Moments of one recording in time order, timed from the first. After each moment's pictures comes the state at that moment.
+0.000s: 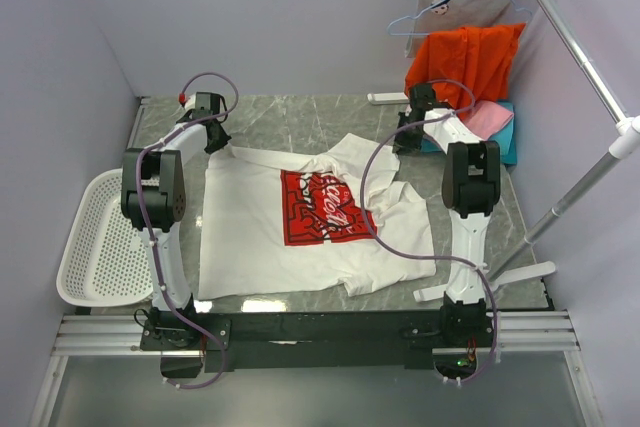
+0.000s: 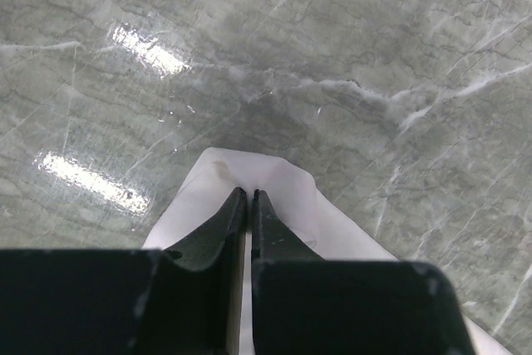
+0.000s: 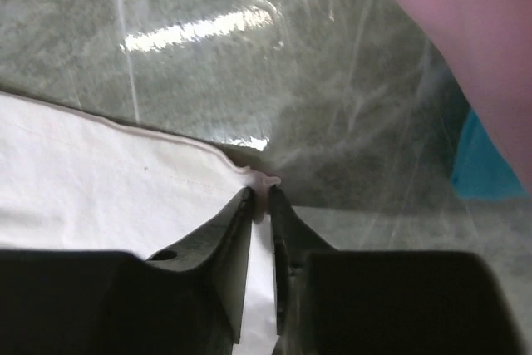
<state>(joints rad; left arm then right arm) -0.07 2.11 1.55 -0.32 -0.25 -0.61 0.07 2.29 1.85 -0.64 -0.10 0.35</state>
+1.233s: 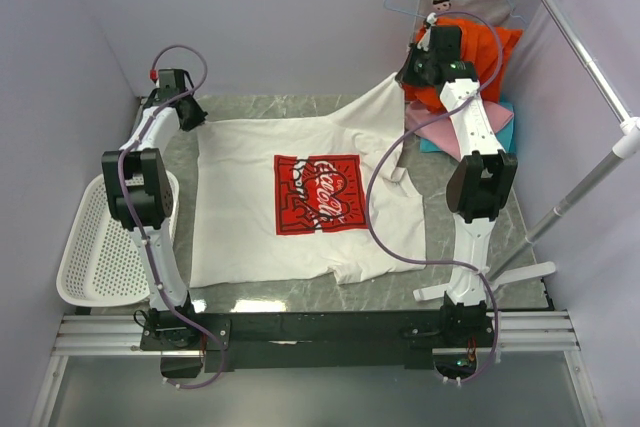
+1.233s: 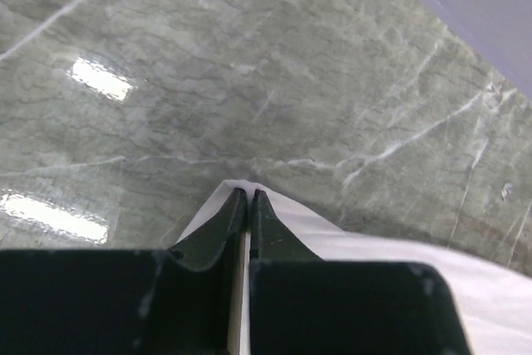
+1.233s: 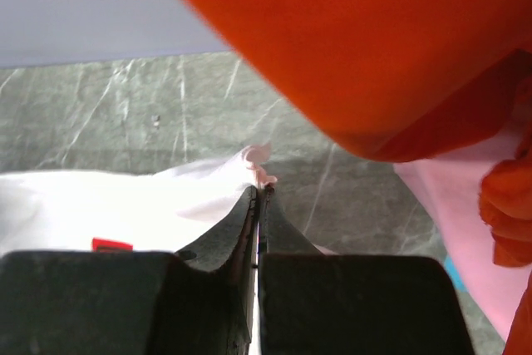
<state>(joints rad) 0.07 2.13 1.77 -0.41 -0.04 -0.54 0.07 2.22 2.29 -0.63 -0.21 0.30</state>
